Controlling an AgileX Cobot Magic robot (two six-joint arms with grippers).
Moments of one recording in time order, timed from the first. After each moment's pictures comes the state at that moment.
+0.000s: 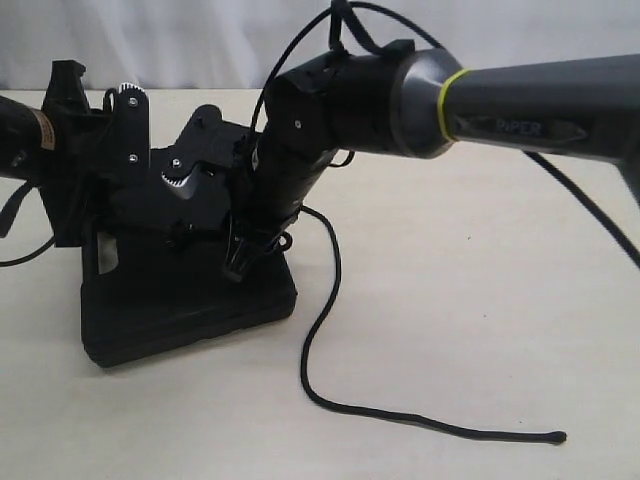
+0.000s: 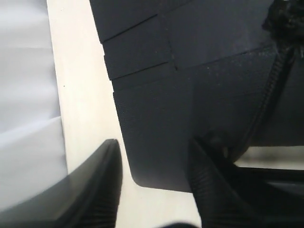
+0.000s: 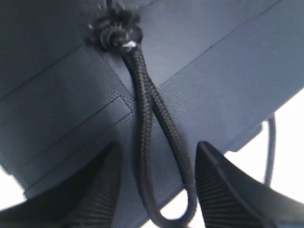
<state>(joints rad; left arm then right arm) -0.14 1.60 -0.85 0.41 0.22 0.89 0.72 2.08 -1.56 0.01 0.68 -0.48</state>
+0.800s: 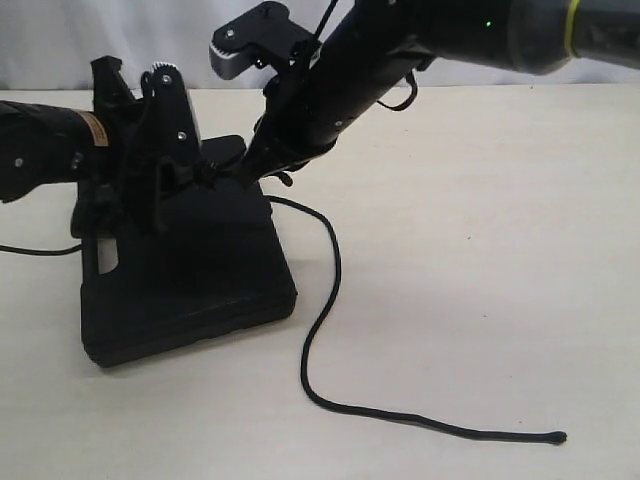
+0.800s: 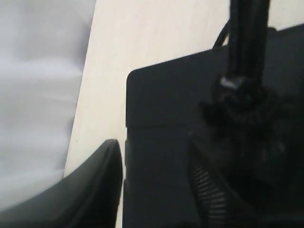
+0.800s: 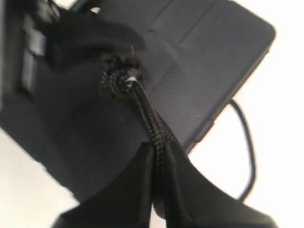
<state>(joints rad) -0.22 1.69 -0.85 0.15 -0.06 0.89 0.56 1.94 -1.59 0.36 0.78 -0.54</state>
